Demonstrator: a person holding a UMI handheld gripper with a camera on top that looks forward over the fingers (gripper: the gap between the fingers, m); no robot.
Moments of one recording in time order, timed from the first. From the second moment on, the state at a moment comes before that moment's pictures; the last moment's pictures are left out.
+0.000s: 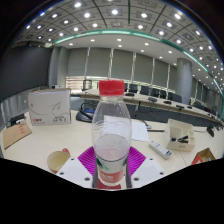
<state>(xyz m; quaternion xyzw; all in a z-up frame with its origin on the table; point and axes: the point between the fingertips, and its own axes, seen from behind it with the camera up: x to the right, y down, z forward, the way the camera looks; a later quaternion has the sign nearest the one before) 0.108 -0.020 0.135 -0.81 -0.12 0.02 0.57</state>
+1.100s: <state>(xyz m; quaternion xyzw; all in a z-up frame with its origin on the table) 0.066 -0.219 0.161 -0.90 -0.02 -0.03 0.44</state>
